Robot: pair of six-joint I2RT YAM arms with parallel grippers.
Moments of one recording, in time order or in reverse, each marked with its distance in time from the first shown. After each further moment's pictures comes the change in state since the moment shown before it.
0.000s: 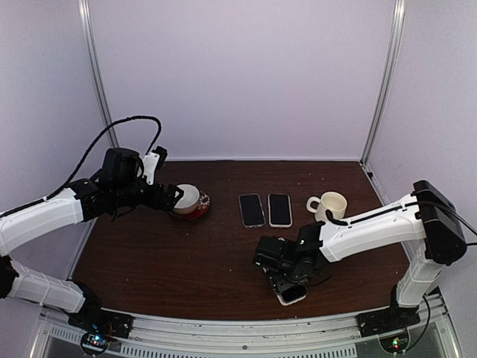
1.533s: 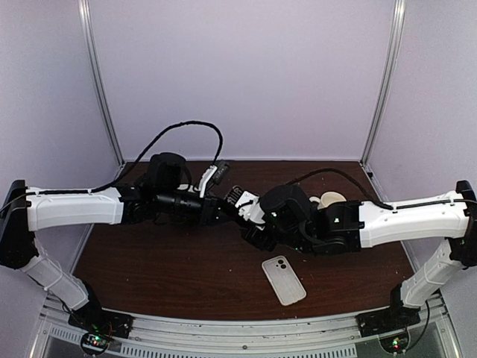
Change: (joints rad) left arm -0.269 0.295 0.109 0.322 0.667 -0.228; right arm 0.004 -0.231 0.069 0.539 0.212 -0.995
